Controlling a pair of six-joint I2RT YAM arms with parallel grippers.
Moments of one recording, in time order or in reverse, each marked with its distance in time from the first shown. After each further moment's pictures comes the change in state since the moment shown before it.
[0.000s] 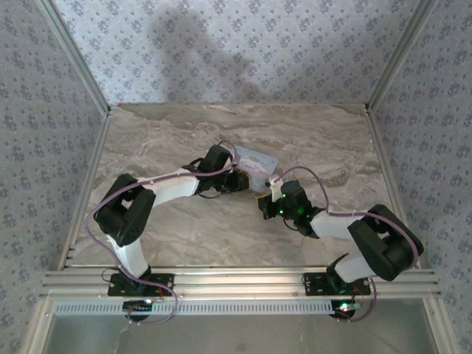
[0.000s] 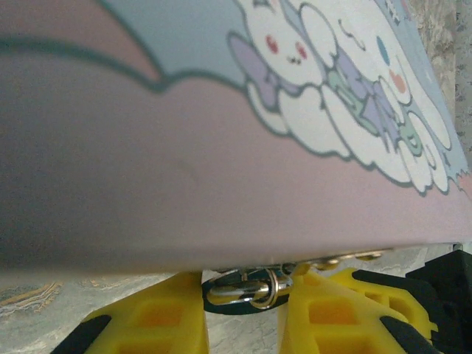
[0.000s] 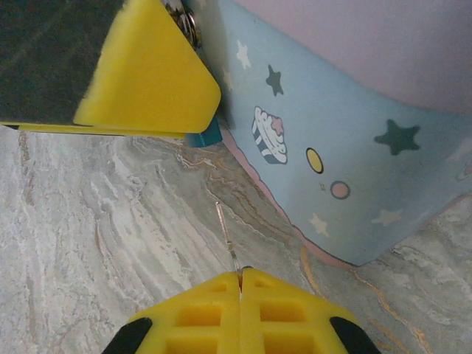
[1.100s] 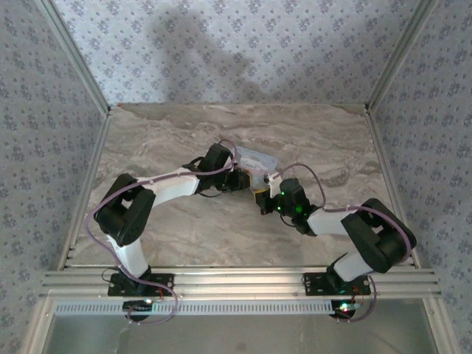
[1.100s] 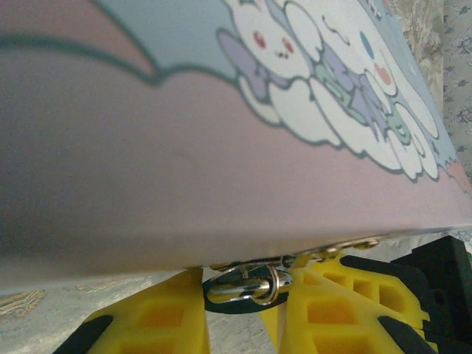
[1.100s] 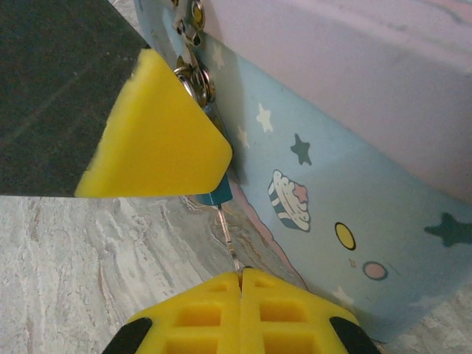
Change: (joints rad) left arm 0.000 0.001 0.013 -0.001 0.014 -0.010; right arm -0.006 0.062 0.022 0.114 0.003 0.012
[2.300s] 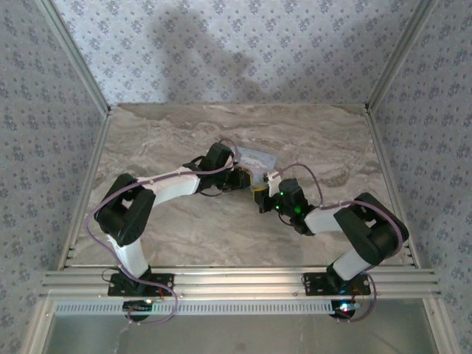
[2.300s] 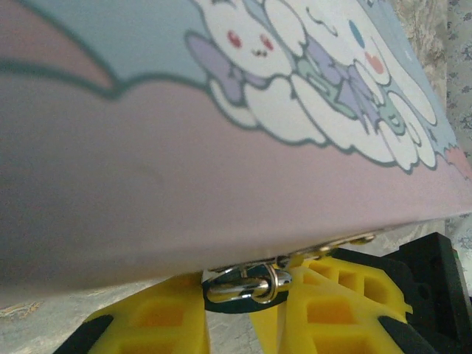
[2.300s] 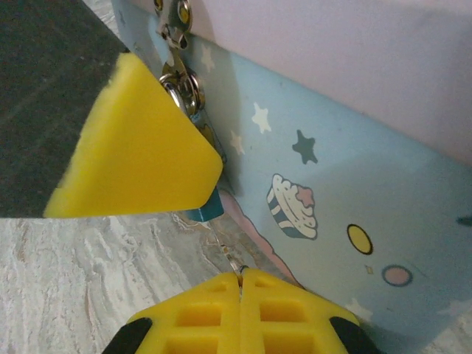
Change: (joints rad) left arm -0.006 0.002 0.018 -0.018 -0.020 -0.008; right arm 0.001 0.071 0.000 0.111 0.027 0.010
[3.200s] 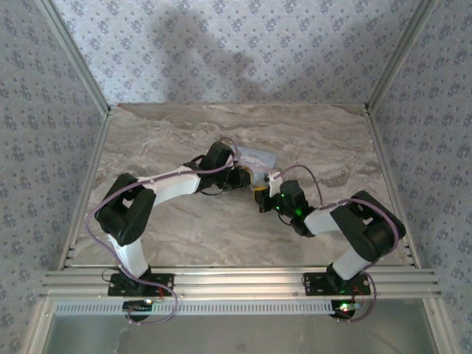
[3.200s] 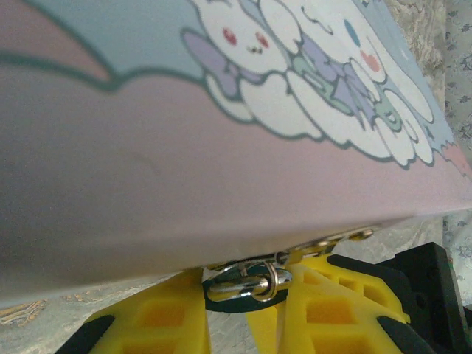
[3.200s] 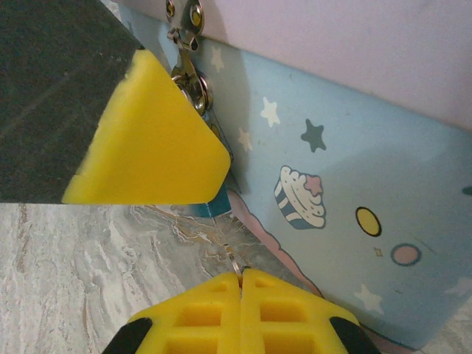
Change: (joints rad) left arm 0.000 0.006 0.011 0.000 -0.011 -0.015; right arm 0.000 0.027 -0.023 0.096 0.001 0.005
